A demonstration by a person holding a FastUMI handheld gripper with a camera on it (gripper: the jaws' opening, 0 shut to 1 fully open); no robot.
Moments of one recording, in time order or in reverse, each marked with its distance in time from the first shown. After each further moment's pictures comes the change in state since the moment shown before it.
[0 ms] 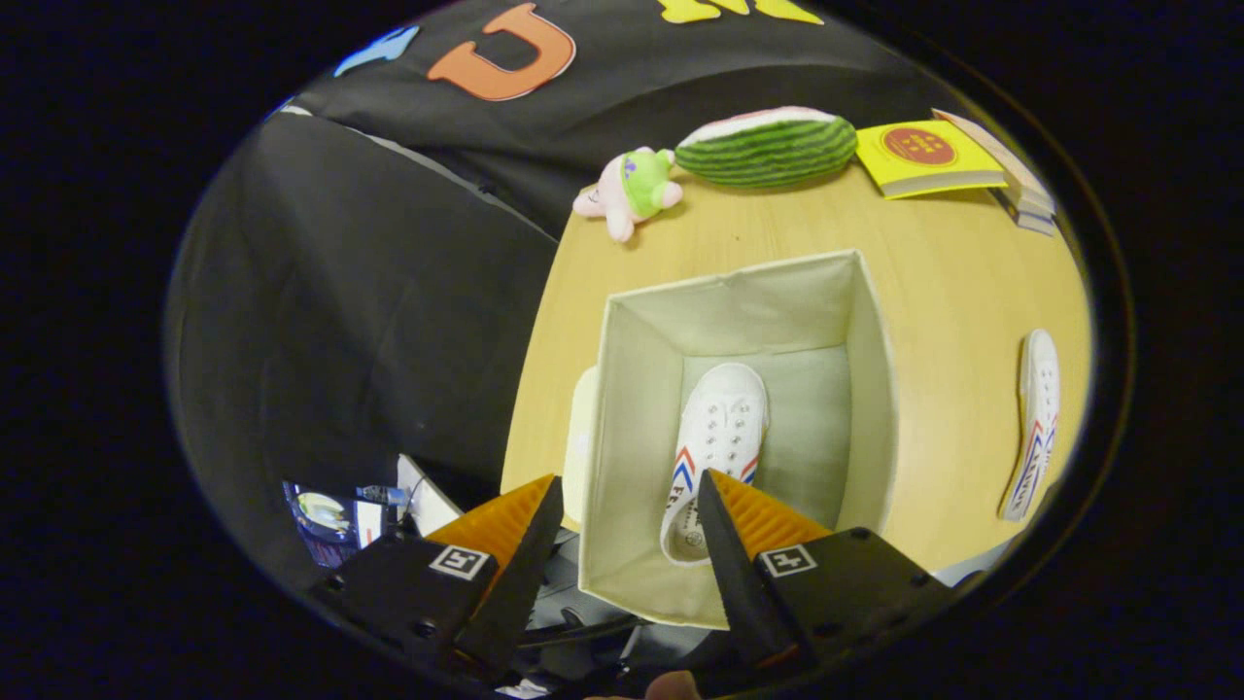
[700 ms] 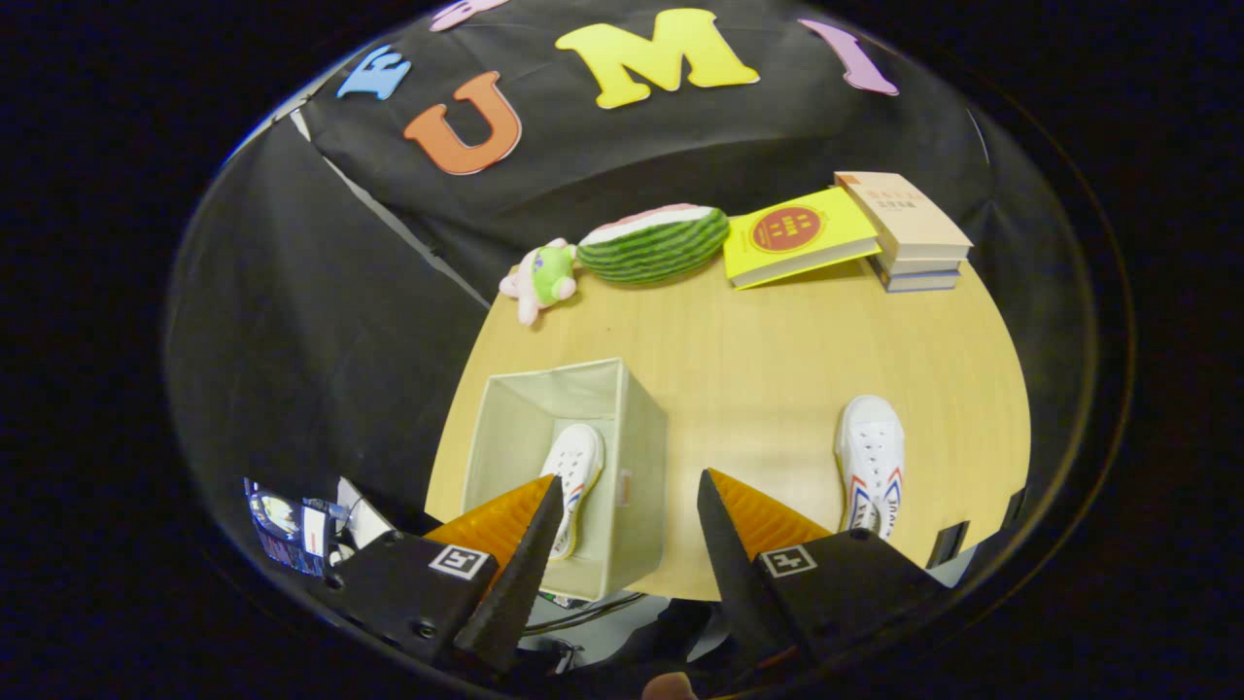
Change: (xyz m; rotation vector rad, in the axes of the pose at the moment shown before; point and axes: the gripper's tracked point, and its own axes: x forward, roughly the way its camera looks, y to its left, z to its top) arm -0.145 -0.145 0.034 -0.017 -0.188 -0.205
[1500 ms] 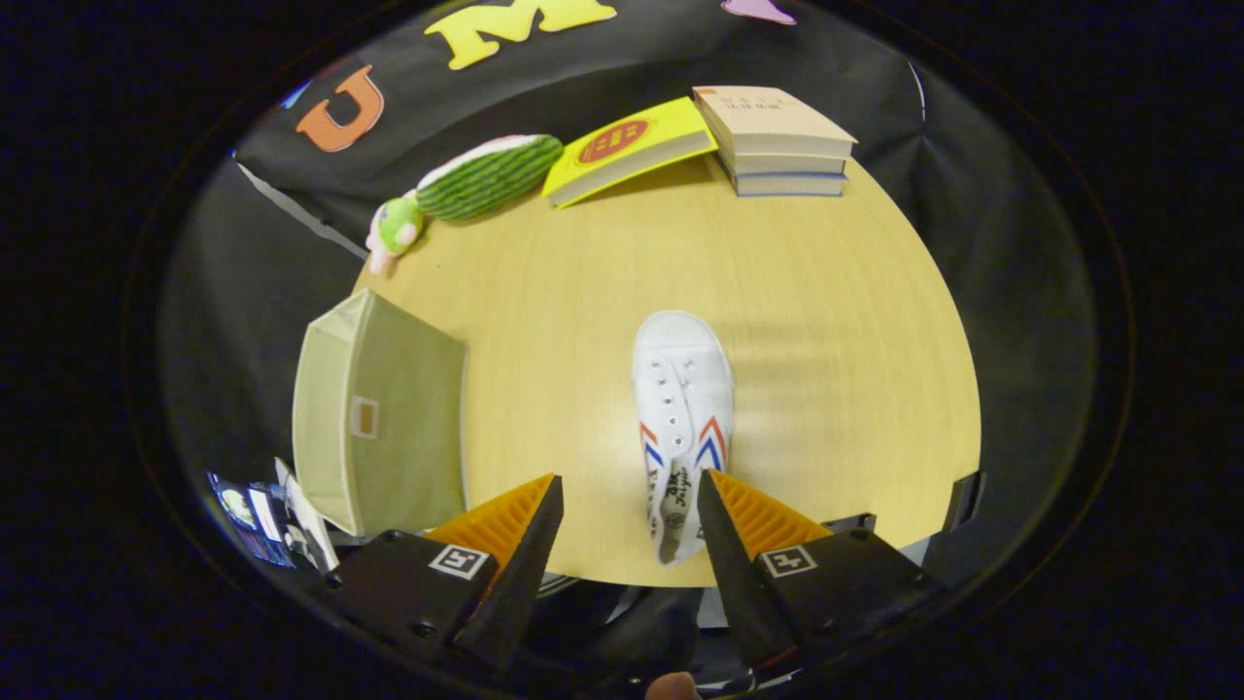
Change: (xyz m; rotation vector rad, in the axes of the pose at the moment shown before) arm 0.031 -0.221 -0.071 0.052 0.218 -0.193
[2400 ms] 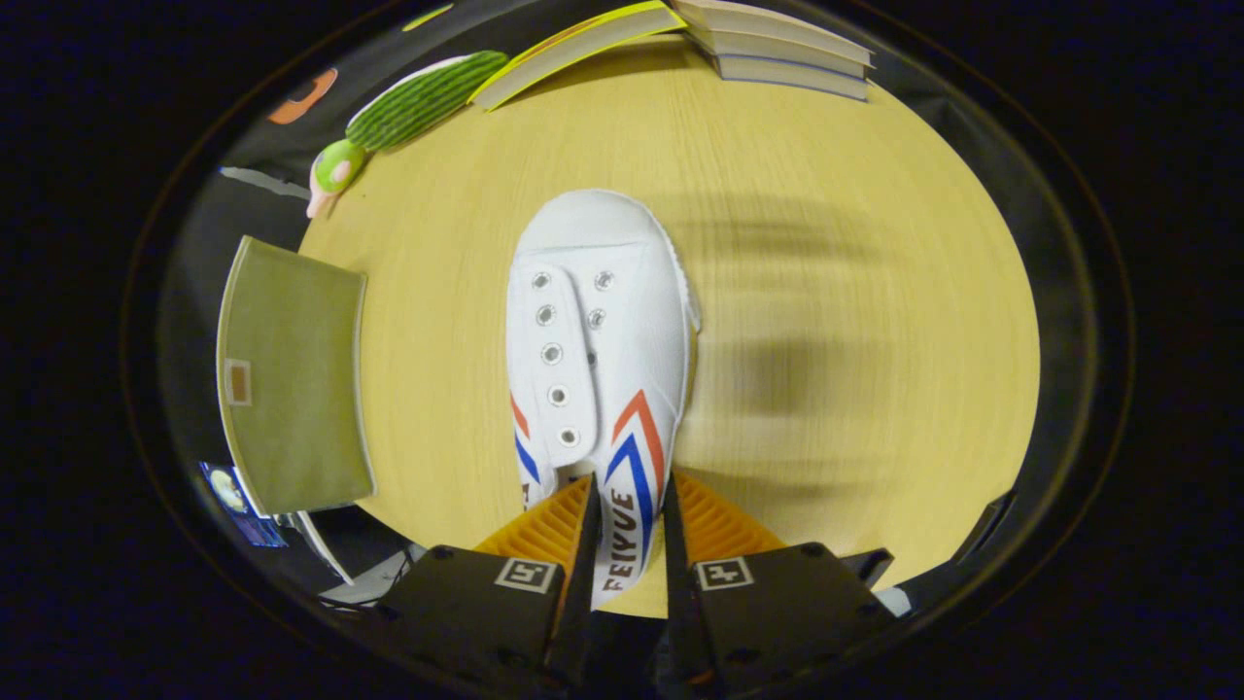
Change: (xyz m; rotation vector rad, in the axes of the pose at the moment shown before) arm 0.088 -0.046 -0.029 -0.012 0.225 0.007
